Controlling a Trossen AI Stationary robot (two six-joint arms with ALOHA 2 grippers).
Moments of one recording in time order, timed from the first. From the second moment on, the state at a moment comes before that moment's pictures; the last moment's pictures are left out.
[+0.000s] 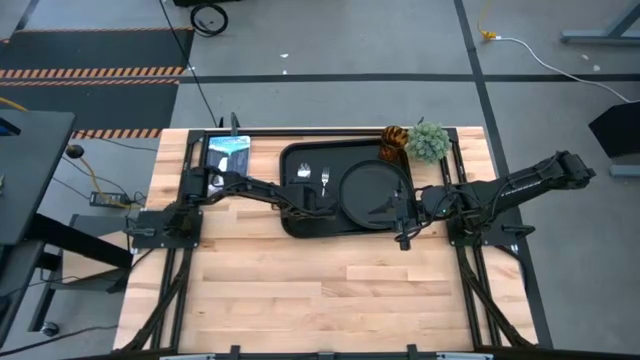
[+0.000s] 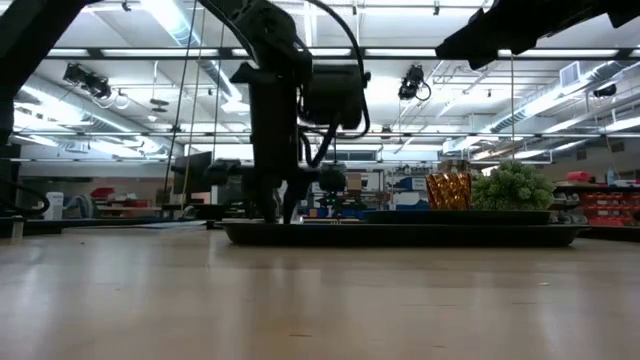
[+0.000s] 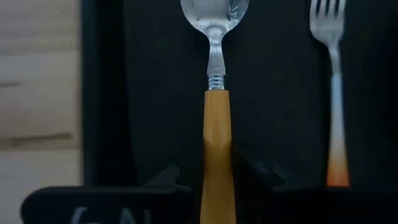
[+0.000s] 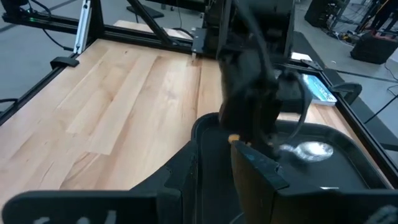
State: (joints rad) left arm 0.04 2.10 1.43 -0.81 -0.55 -1.45; right arm 0.22 0.92 0.57 -0.01 0.21 -0.10
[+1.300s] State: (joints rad) left arm -0.03 2.10 1.43 -0.69 -0.59 -1.41; right arm 0.22 0.92 0.57 0.02 0.21 -0.10
